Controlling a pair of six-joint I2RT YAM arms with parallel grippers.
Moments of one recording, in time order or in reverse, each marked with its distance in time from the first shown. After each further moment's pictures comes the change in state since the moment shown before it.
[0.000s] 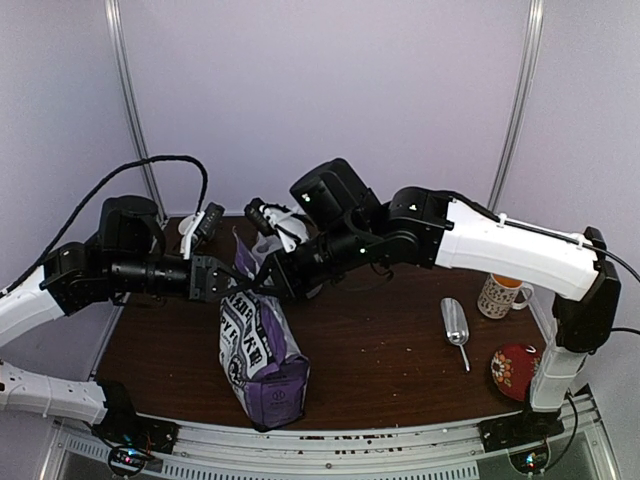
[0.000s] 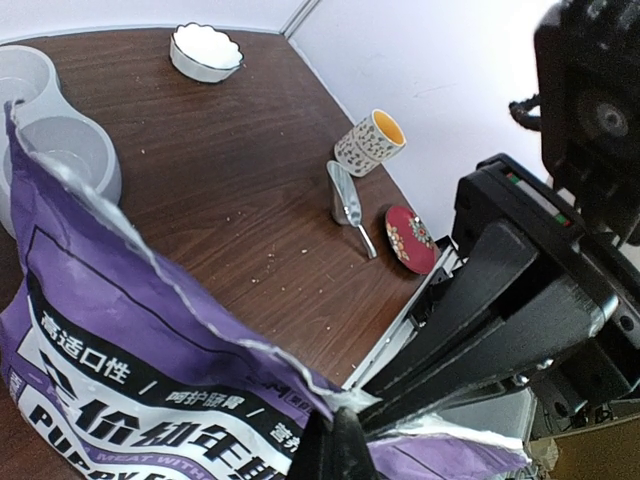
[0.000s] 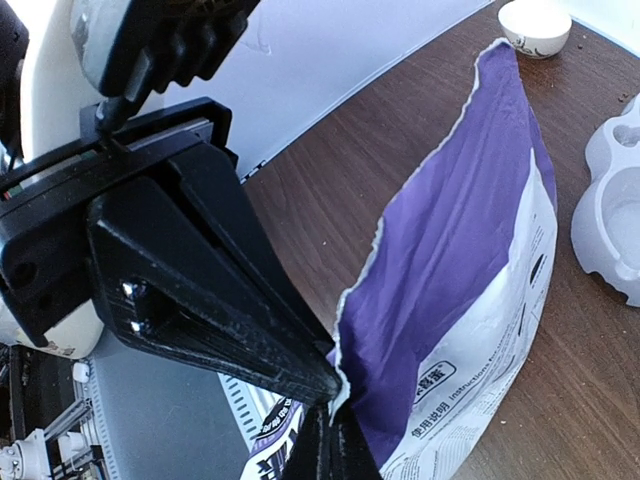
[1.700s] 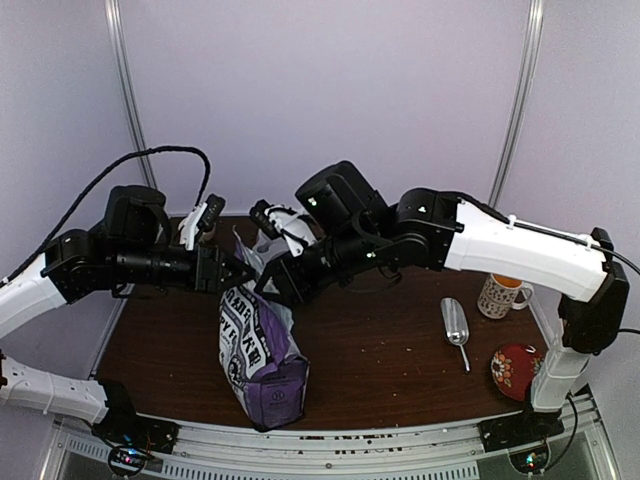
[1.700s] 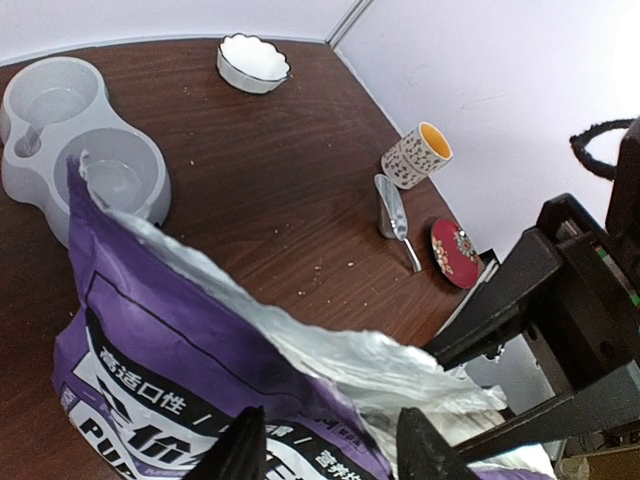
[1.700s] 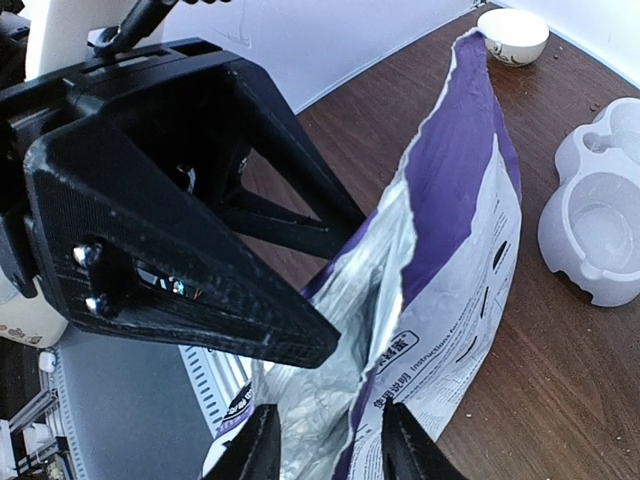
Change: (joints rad) left arm -0.001 0.060 0.087 -0.089 -0.113 0.036; right arm 0.013 -0.031 -0.024 -0.037 0.077 -0.070
